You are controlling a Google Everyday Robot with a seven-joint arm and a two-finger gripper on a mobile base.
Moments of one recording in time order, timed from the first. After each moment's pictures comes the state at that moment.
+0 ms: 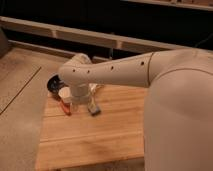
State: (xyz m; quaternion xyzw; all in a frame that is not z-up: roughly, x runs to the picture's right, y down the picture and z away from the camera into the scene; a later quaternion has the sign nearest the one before) arm -0.108 0.103 0.703 -0.26 0.23 0.64 0.68
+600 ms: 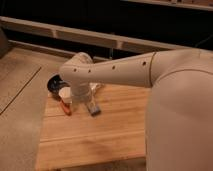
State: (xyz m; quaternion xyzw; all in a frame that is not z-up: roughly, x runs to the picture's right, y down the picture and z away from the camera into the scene) arm -0.112 0.079 0.707 -0.26 0.19 0.67 0.67
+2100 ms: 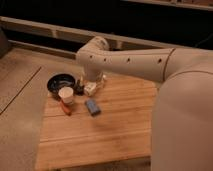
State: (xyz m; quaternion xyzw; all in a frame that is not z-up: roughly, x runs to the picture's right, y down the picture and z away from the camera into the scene) arm -0.063 -0.030 0.759 -0.18 0.11 0.73 0.65
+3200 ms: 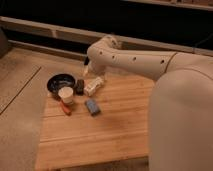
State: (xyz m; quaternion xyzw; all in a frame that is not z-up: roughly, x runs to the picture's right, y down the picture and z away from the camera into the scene) arm -0.058 -0.072 0.801 -0.18 0.05 0.75 0.63
